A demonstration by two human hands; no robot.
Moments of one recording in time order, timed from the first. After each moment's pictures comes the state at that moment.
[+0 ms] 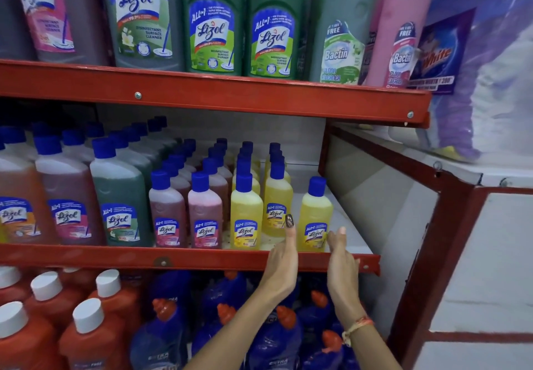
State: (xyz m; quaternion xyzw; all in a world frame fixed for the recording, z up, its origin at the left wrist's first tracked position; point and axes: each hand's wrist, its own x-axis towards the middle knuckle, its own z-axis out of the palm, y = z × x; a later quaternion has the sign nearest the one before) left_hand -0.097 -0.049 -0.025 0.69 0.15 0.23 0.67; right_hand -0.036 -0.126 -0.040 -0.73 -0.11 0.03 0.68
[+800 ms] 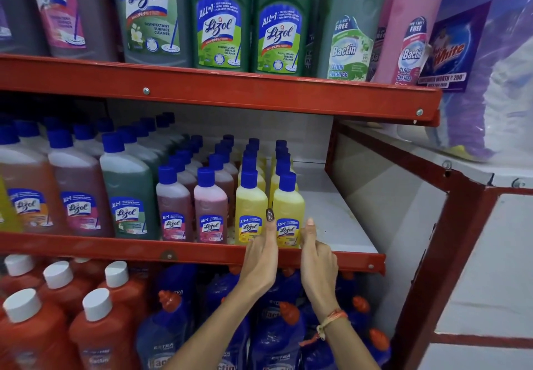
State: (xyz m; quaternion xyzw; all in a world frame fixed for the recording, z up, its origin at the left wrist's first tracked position) left_hand -0.120 -0.021 -0.025 0.74 0.21 0.28 0.58; right_hand -0.059 -0.096 -0.038 -0.77 -0.18 -0.01 0.61
